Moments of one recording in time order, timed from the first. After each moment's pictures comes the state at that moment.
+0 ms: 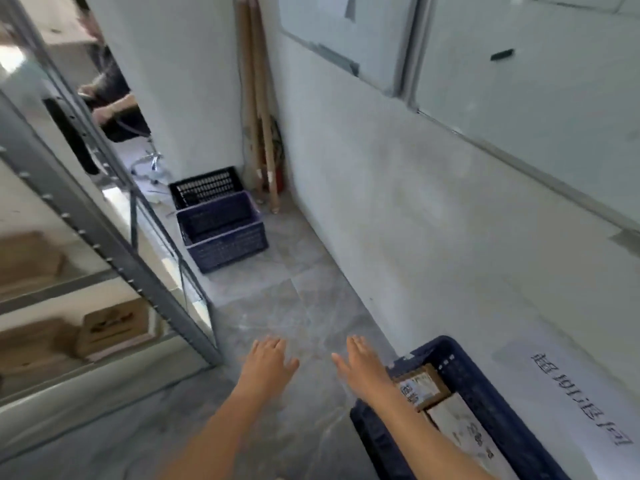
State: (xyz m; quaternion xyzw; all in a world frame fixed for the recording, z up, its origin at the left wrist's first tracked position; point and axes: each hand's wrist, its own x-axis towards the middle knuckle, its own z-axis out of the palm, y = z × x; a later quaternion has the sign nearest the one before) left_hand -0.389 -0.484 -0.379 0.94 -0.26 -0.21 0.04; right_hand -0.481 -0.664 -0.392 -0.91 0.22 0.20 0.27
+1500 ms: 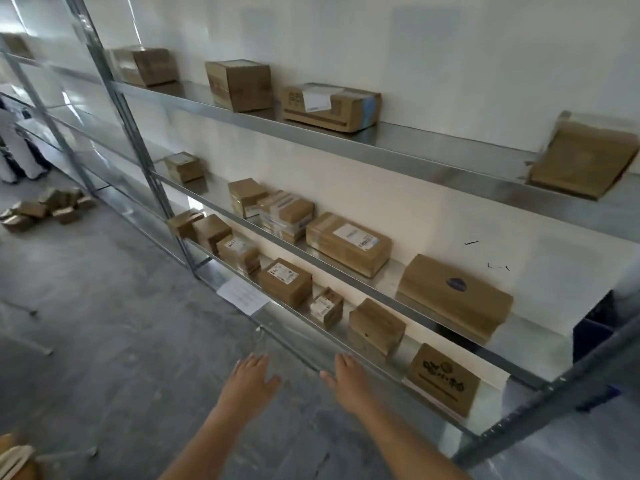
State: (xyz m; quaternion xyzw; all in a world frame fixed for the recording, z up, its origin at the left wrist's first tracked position) left_hand -0.361 0.219 -0.339 0.94 0.29 -0.11 0.17; right_hand -0.224 0.051 -0.363 -0.90 -0.32 0.28 0.14
